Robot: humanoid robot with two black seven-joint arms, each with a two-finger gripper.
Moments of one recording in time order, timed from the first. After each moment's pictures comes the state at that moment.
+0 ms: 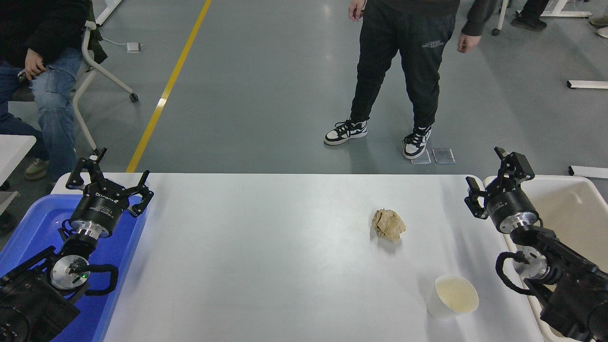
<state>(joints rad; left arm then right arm) -0.54 0.41 -0.75 -0.43 -0.19 -0.70 -0.46 0.61 -0.39 0.68 0.64 -0.18 0.12 0.41</state>
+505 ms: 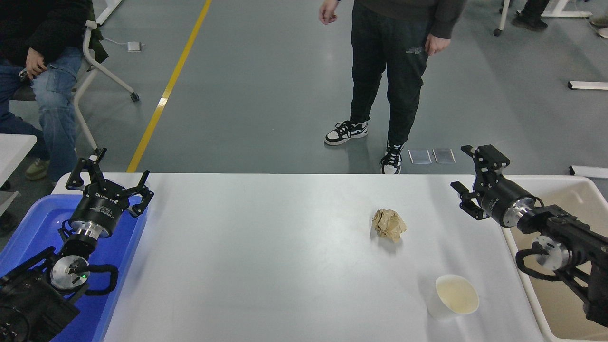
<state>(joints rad) -0.54 0.41 -0.75 -0.43 -0.19 -0.70 -0.46 0.68 -0.66 0.45 0.99 -0.42 0.08 0.21</state>
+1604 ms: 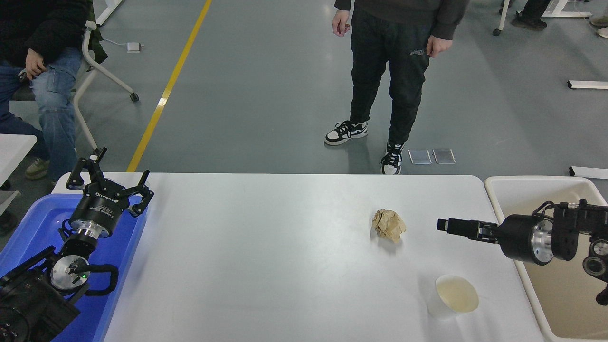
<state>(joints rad) -0.54 0.41 -0.75 -0.43 -0.19 -0.70 -0.46 0.89 -1.00 0.05 1.48 -1.30 0.16 0.12</state>
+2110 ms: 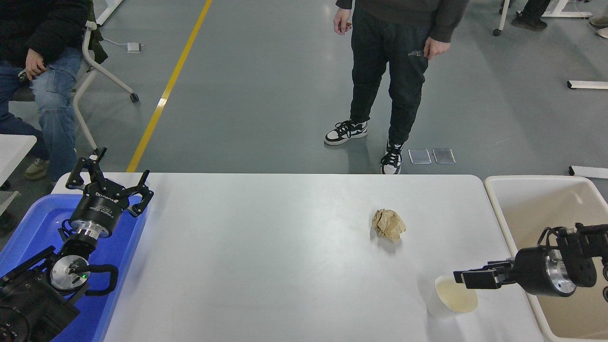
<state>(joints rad) -0.54 0.41 -0.75 -0.43 -0.19 -0.70 -0.46 0.99 -1.03 -0.19 1.49 -1.43 0.19 0.17</state>
